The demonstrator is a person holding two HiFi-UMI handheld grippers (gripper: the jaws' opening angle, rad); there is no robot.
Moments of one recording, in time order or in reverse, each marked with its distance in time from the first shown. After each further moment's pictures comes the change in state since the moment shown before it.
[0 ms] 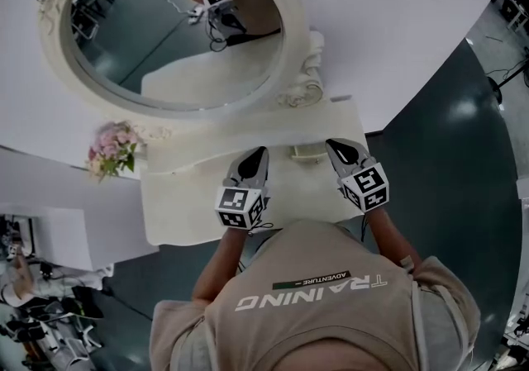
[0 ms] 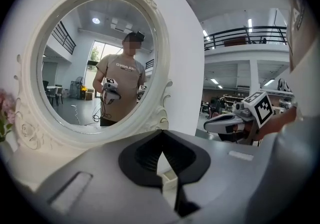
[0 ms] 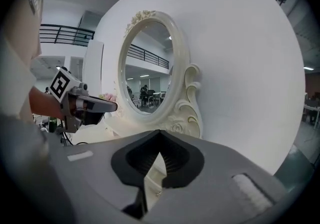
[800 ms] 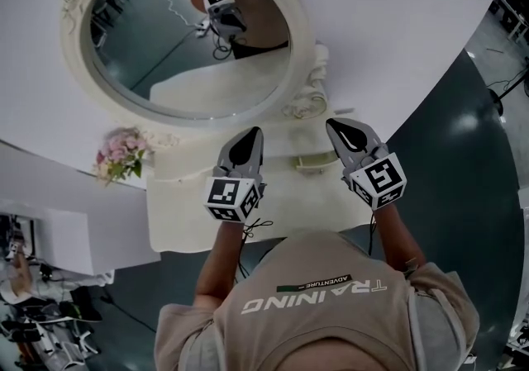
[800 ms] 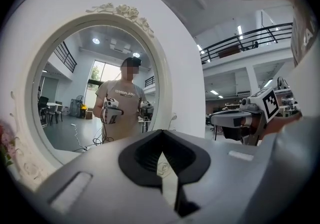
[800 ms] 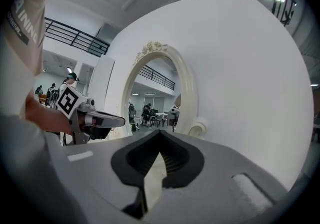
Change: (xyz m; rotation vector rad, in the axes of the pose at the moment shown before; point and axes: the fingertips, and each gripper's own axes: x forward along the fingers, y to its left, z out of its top) left arm -0.011 0.016 0.108 0.069 -0.214 0.026; right arm -0.020 0.007 0.140 -0.123 -0.262 0.022
